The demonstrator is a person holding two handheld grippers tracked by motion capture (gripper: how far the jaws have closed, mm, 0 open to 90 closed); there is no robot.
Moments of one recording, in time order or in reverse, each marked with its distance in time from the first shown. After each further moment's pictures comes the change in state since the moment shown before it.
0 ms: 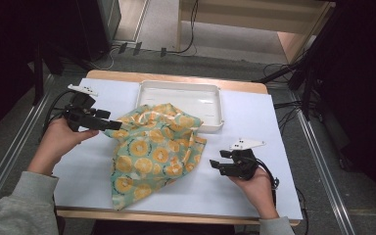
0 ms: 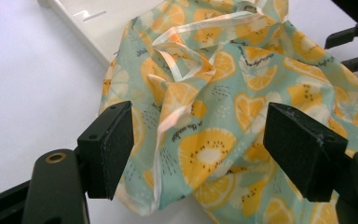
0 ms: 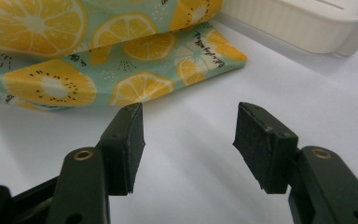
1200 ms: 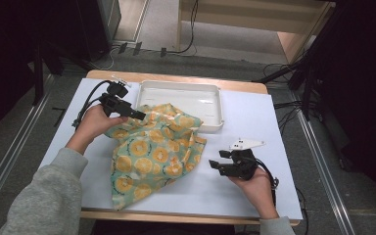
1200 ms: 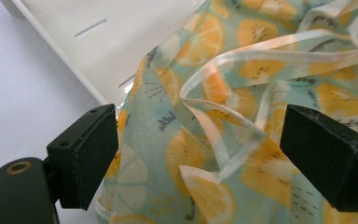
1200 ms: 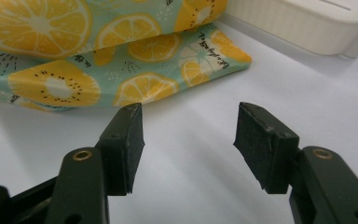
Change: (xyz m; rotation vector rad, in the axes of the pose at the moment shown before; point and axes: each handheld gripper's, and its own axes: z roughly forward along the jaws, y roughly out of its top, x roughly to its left) left arm 0.024 0.049 0.092 0.122 0.040 0.013; right arm 0.000 0.000 0.001 -0.005 0.015 -0.003
